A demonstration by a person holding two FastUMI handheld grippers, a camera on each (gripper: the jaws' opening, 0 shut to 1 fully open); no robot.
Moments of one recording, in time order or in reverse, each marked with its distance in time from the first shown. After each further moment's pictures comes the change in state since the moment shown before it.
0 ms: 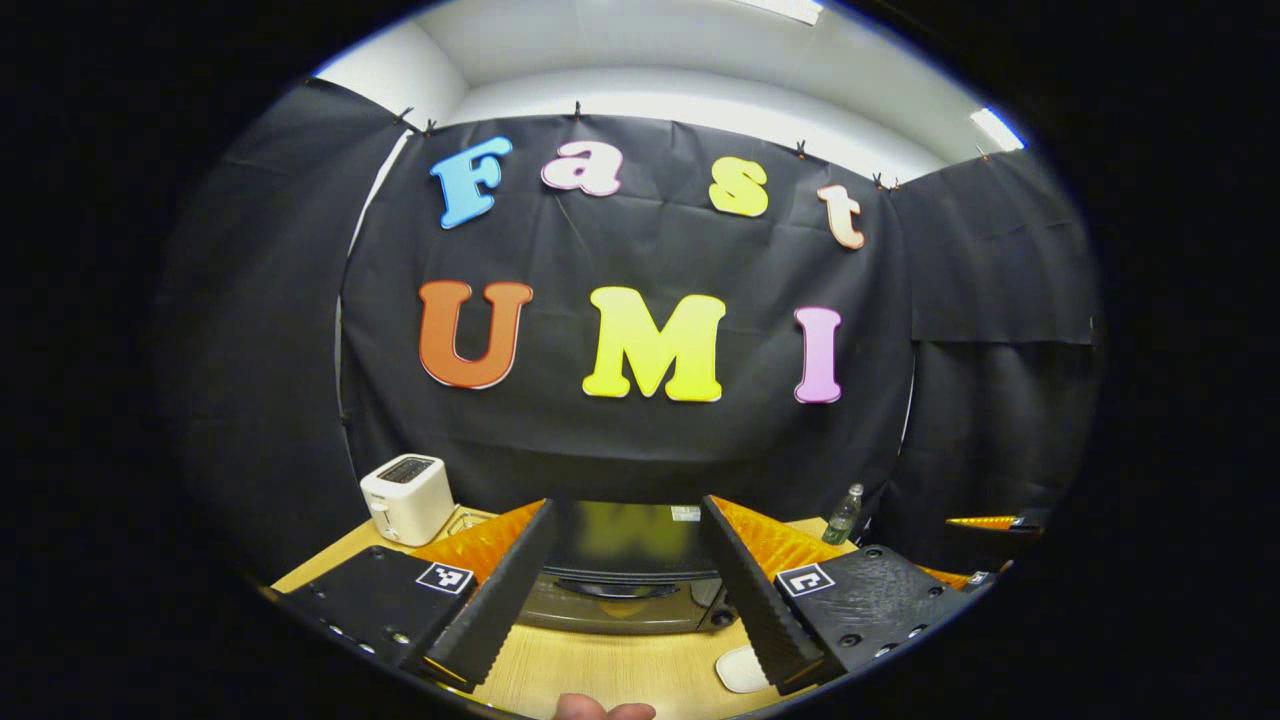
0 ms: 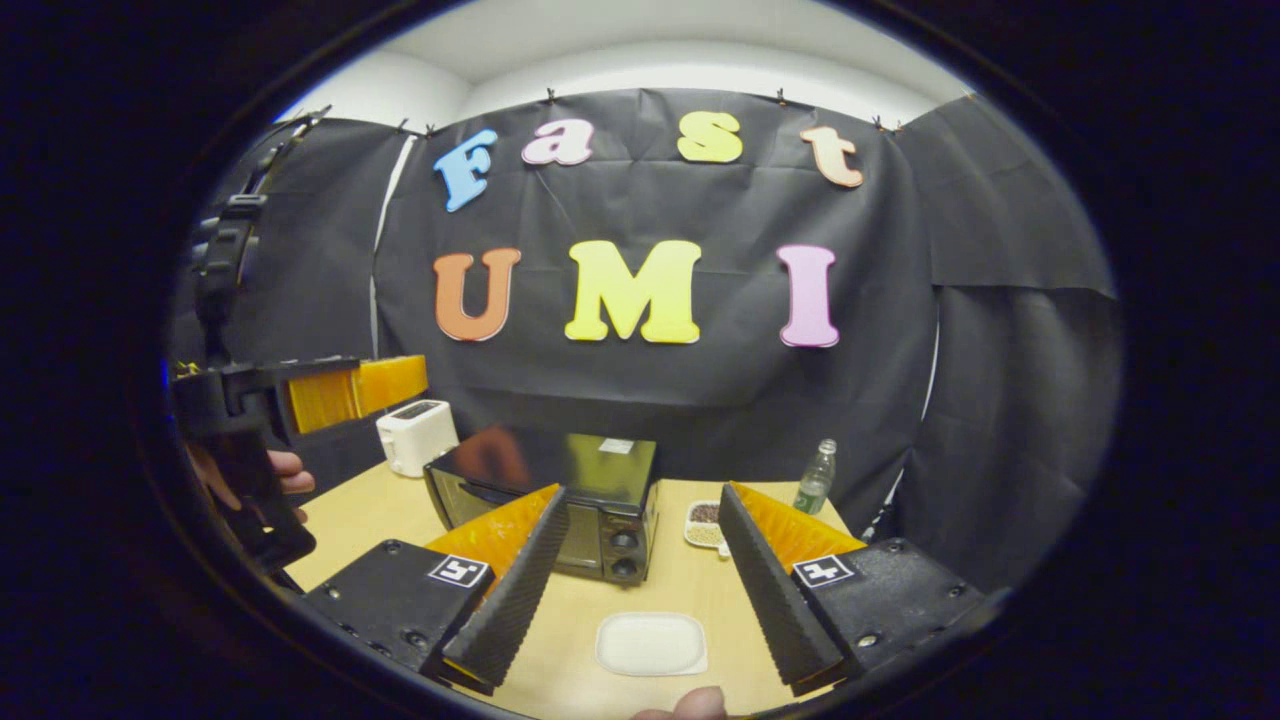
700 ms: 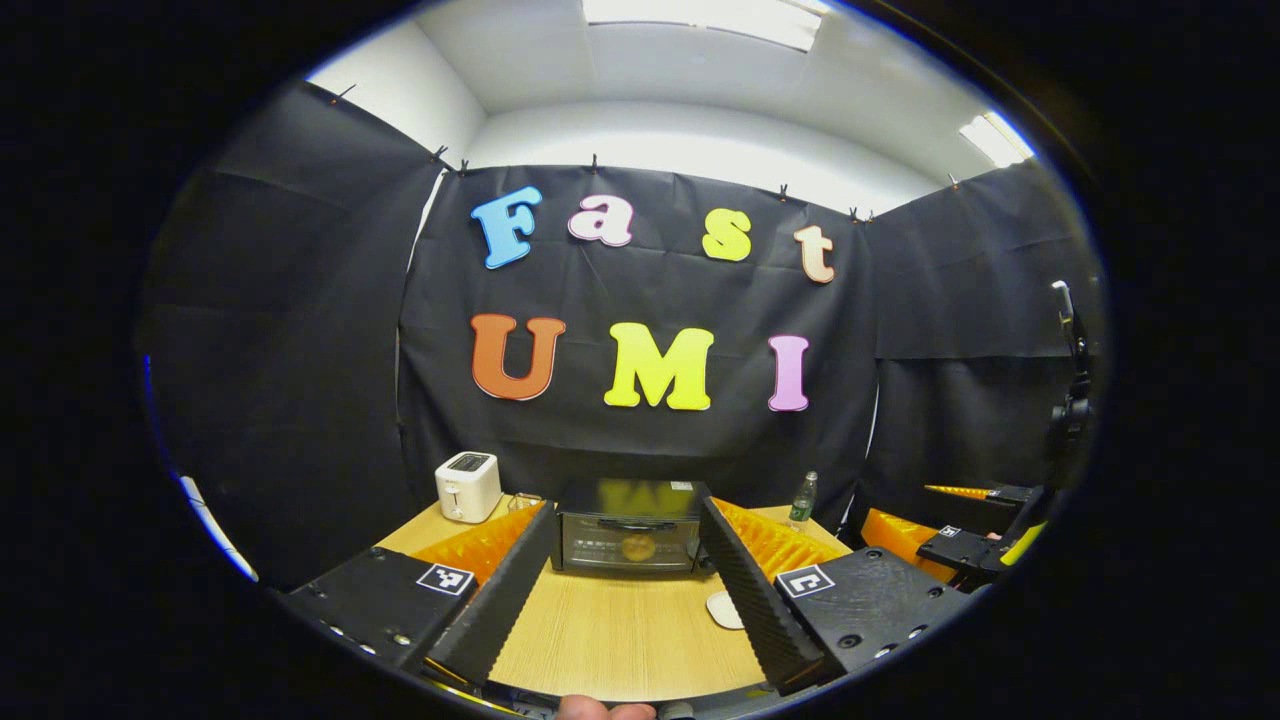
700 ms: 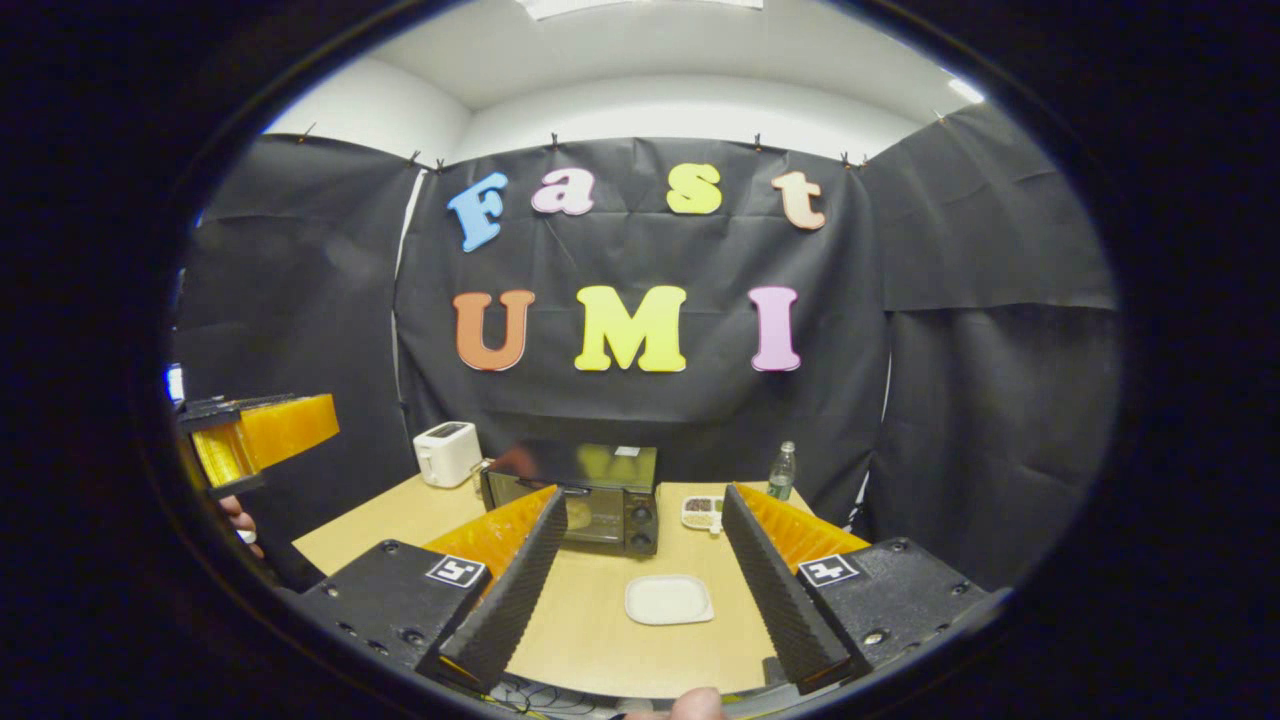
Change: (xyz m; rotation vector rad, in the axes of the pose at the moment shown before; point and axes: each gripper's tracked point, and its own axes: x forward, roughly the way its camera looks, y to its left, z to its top) left arm -0.237 0.021 0.015 -0.005 -0.034 -0.011; right arm -0.194 0.044 0.003 0.022 -0.072 -0.067
